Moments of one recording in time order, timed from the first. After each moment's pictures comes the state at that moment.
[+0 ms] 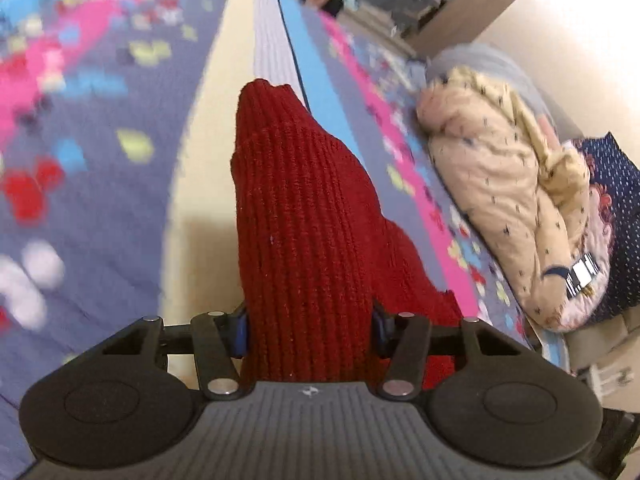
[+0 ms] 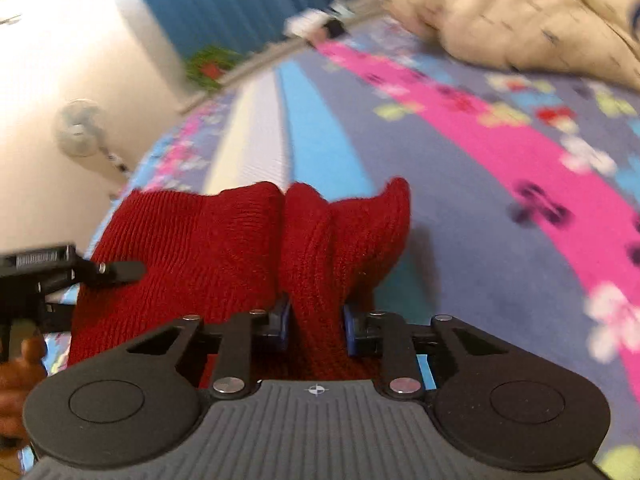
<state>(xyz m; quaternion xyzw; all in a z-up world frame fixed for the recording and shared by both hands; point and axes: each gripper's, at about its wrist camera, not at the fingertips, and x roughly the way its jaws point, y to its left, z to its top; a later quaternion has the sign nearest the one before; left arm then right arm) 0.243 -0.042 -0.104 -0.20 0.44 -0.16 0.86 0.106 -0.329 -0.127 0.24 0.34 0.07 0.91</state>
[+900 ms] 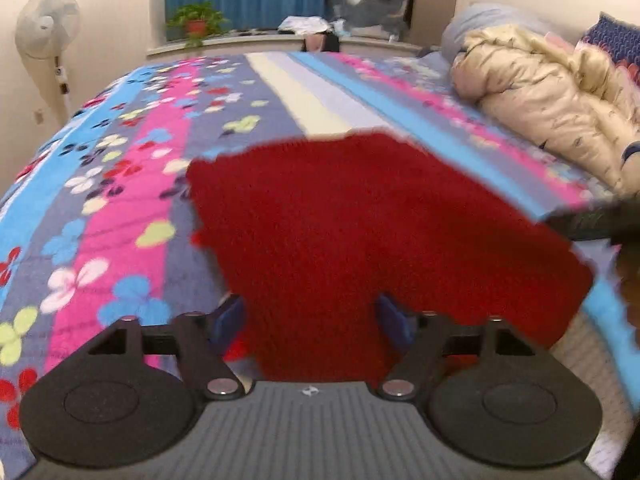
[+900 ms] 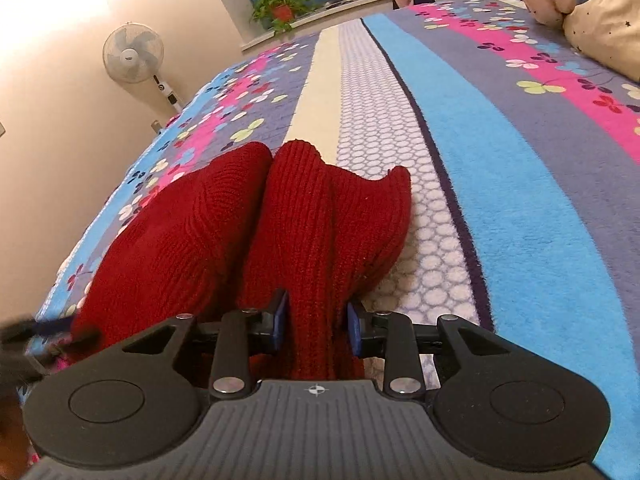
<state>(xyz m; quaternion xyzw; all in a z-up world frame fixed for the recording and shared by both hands) 0.155 0.060 -0.149 0.03 0.35 -0.09 0.93 0.175 -0.222 -0.144 0.18 0.40 0.14 0.89</state>
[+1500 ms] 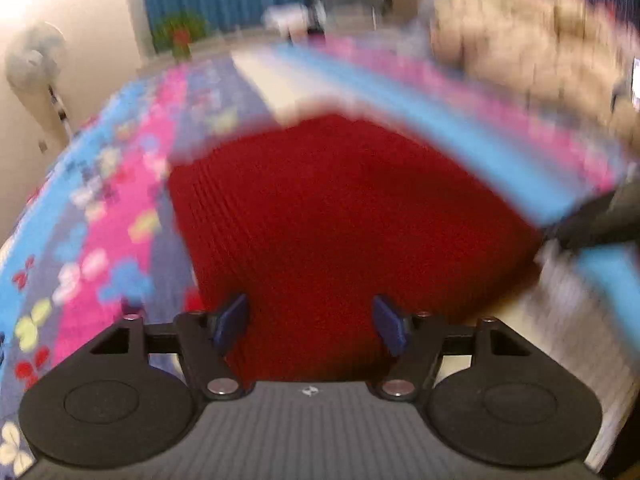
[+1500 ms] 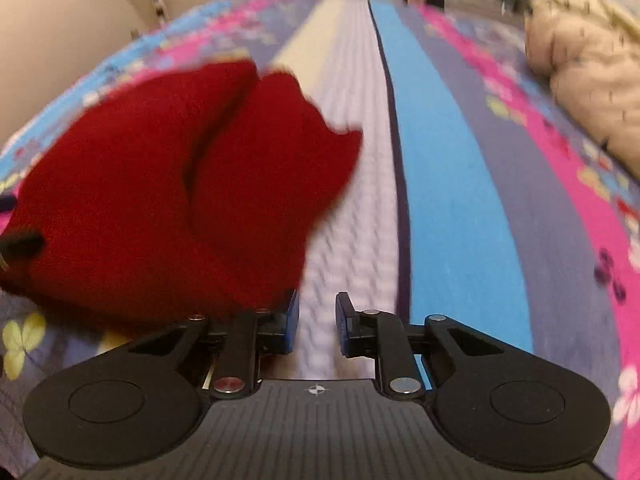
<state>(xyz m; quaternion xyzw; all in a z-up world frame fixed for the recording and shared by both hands) 0.103 -0.002 -0.157 0.13 0.37 -0.09 0.91 0.123 -0.215 -0.153 -0.01 0.47 0.09 0.88</state>
